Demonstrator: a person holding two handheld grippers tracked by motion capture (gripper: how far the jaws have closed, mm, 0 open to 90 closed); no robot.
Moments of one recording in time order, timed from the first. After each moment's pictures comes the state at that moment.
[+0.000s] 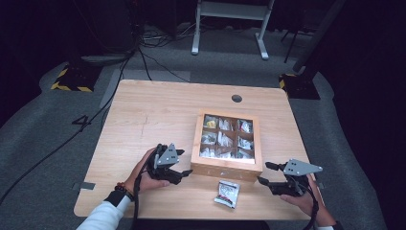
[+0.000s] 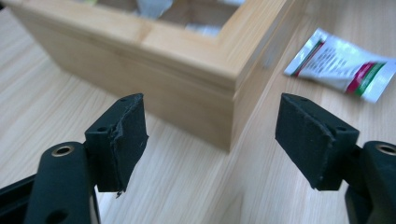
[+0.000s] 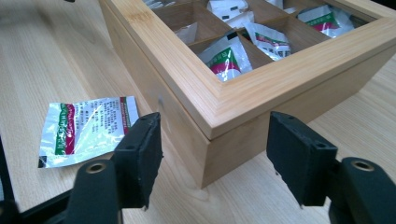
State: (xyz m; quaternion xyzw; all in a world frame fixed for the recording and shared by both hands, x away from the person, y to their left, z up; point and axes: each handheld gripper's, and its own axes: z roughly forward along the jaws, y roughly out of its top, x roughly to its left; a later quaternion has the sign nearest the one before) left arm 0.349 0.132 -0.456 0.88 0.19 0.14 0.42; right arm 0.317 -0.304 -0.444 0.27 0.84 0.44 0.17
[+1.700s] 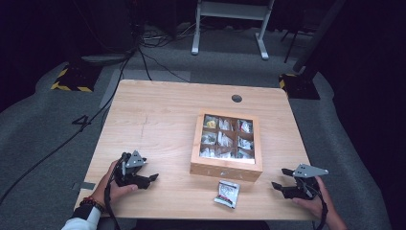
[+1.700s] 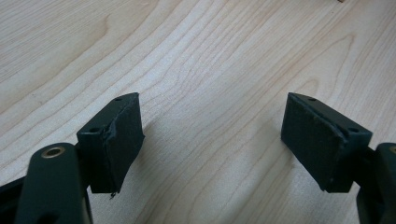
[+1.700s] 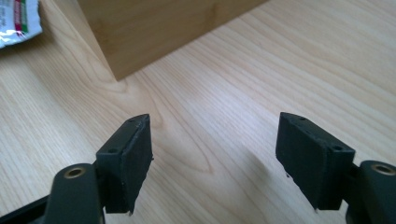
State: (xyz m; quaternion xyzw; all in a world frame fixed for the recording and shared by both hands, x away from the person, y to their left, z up) left arm 0.341 0.221 -0.504 0.86 0.34 0.13 0.35; right arm 0.325 -0.360 -0.493 0.34 0.85 0.36 0.17
